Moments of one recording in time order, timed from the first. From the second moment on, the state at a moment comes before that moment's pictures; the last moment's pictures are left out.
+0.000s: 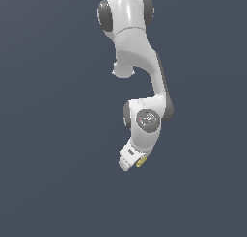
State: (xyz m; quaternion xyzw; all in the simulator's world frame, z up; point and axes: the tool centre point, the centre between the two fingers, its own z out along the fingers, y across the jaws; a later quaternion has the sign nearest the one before) arm 0.099 0.068 0.039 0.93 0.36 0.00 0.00
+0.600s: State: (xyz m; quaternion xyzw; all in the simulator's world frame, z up) arm 0.096 0.065 0.043 0.93 0.36 0.00 0.00
